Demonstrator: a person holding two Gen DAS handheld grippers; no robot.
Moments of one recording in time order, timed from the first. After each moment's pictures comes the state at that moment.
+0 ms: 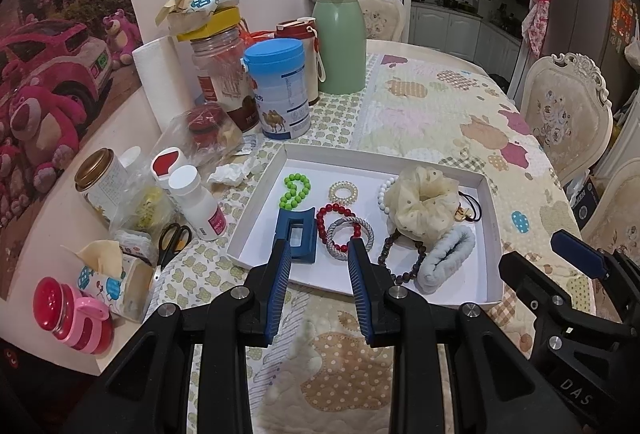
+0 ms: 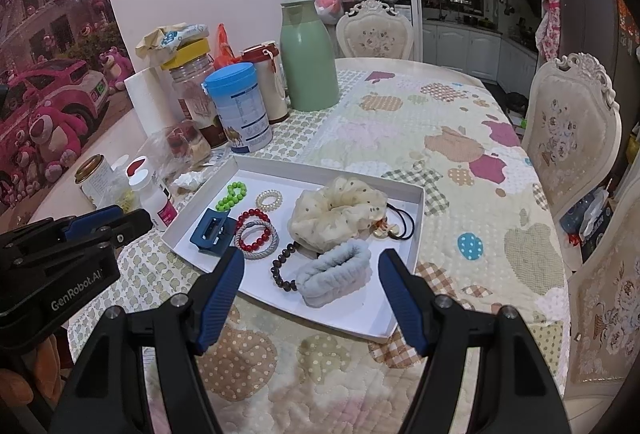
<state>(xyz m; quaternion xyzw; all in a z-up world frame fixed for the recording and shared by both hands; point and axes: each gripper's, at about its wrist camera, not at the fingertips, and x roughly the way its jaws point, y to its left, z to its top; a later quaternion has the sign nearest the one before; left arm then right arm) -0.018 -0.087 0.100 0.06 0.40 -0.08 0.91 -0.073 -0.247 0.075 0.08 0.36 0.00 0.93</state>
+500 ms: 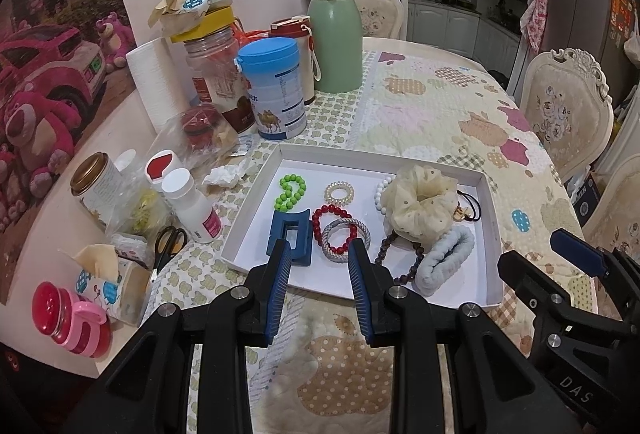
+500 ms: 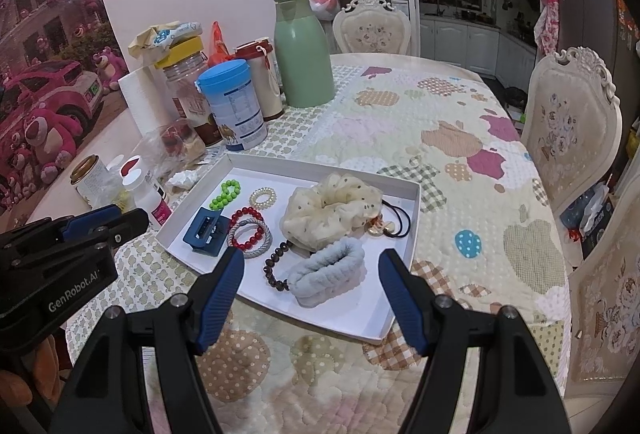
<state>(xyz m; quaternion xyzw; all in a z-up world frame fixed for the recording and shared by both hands) -0.015 -0.093 0.097 0.07 0.40 -0.08 0.91 -0.069 -0.252 0.069 0.08 0.37 0.00 0.93</state>
